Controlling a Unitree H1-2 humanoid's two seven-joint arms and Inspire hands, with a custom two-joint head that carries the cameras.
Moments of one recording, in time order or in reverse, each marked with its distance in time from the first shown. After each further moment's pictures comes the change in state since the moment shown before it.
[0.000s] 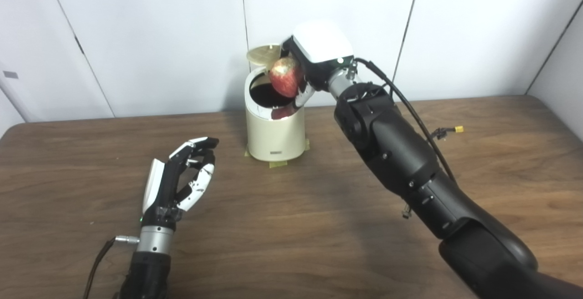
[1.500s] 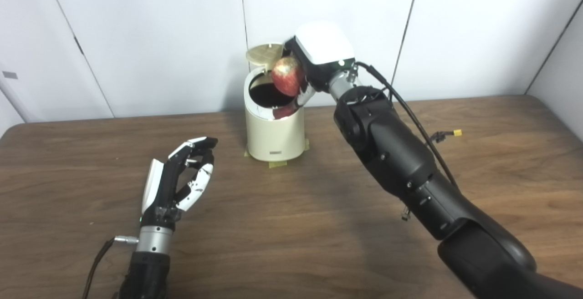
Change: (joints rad) left arm 0.000 0.000 0.003 0.001 -0.004 -0.001 0.000; right arm -0.001 0.006 -0.001 0.021 0.014 0.004 -0.049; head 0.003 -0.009
